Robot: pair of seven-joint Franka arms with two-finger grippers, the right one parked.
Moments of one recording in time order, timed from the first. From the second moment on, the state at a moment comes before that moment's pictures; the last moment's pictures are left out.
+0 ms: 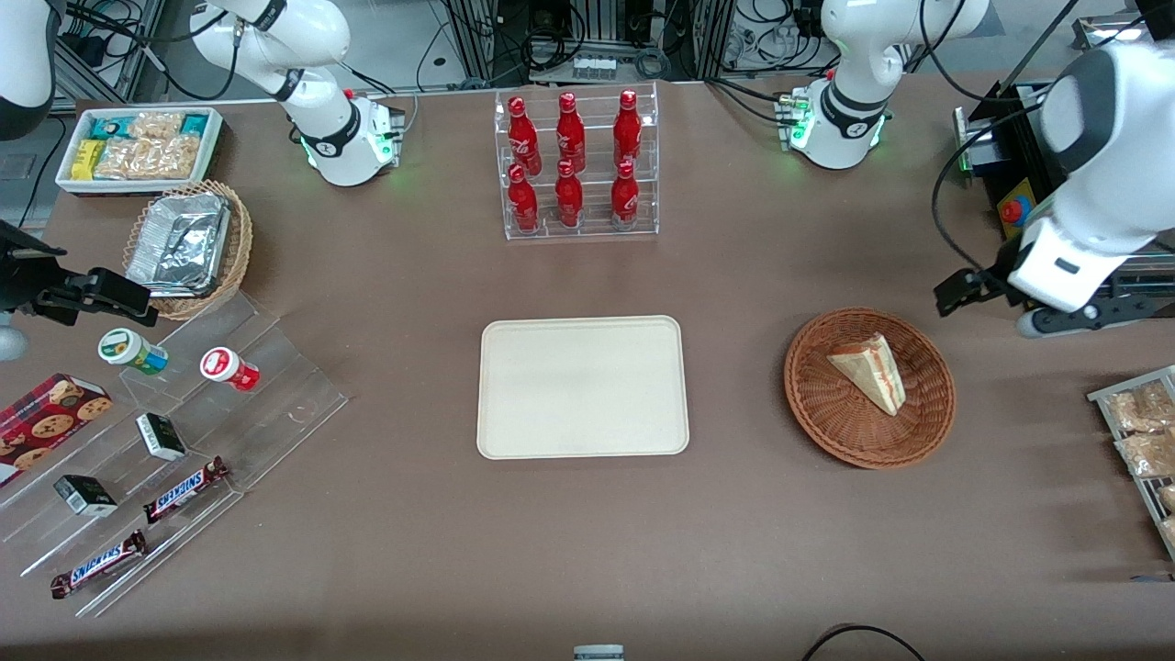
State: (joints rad) arm 0.00 -0.07 -0.03 -2.04 0.02 1.99 -0.20
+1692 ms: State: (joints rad) arm -0.04 0.28 -0.05 -2.21 0.02 2.38 -0.67
